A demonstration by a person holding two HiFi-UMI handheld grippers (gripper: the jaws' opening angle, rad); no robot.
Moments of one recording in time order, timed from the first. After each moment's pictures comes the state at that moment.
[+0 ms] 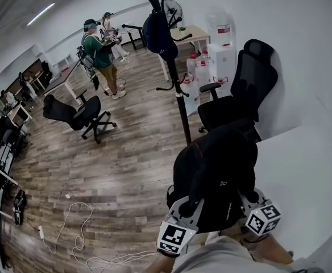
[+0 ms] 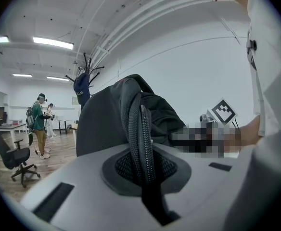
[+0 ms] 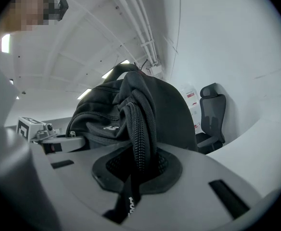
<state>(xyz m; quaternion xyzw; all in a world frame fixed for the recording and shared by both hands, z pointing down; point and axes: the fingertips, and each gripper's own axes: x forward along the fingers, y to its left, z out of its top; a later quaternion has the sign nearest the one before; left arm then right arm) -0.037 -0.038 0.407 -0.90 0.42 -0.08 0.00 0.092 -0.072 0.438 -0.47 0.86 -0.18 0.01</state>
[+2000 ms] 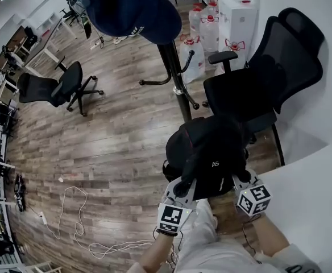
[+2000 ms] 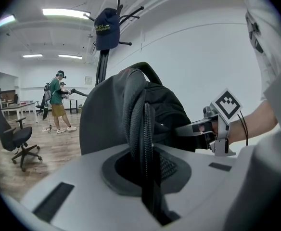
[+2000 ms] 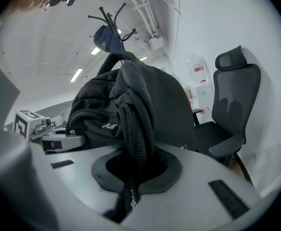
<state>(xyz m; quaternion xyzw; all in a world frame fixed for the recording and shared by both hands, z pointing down) -0.097 -0.443 0.575 -0.86 0.48 -0.14 -0.10 0.031 -0.484 0.598 -0.43 0.87 -0.24 -0.10</state>
